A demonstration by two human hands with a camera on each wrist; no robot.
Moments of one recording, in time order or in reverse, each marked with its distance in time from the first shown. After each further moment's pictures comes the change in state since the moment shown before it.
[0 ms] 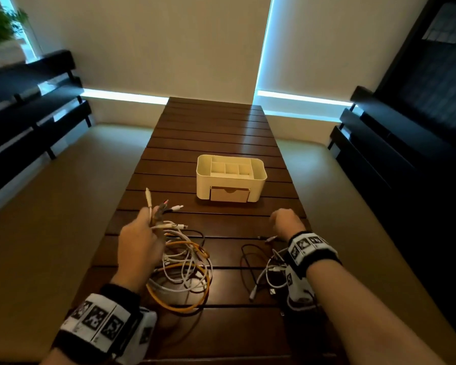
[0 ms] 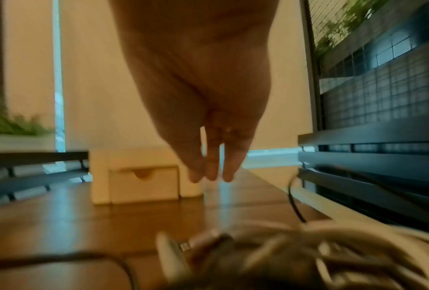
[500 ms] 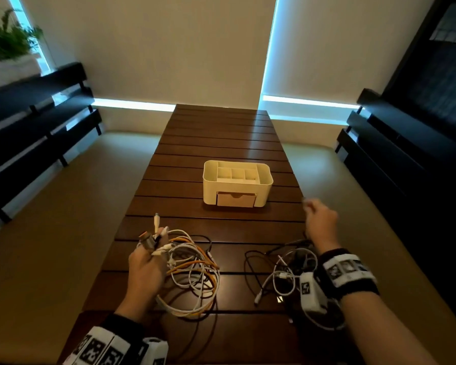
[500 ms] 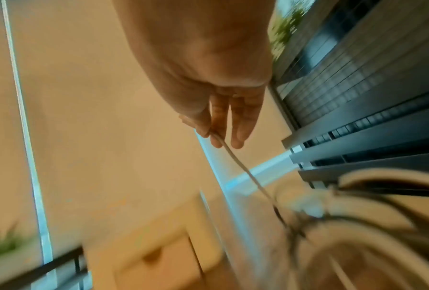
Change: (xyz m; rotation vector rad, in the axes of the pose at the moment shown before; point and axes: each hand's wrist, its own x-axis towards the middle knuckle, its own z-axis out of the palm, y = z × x) left_hand -0.027 -0.006 0.002 -0.529 -0.009 -0.268; right_hand -0.027 0.035 -0.016 0.595 0.563 0.058
